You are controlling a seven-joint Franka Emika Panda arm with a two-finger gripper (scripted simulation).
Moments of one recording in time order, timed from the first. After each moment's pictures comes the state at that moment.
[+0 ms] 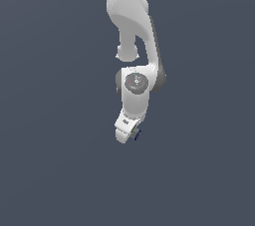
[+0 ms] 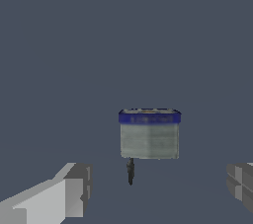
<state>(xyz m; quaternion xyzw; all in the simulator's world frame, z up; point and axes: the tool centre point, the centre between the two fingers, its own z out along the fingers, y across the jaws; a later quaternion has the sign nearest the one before) 0.039 0.025 0.064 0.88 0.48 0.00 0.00</state>
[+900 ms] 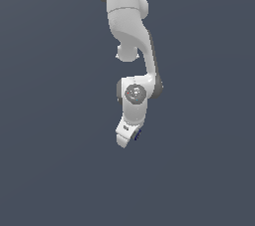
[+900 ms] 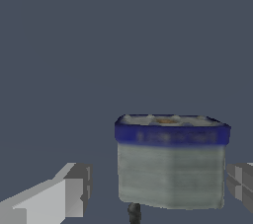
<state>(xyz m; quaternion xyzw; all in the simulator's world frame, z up) 0.038 0.025 0.016 0.88 0.48 0.00 0.00</state>
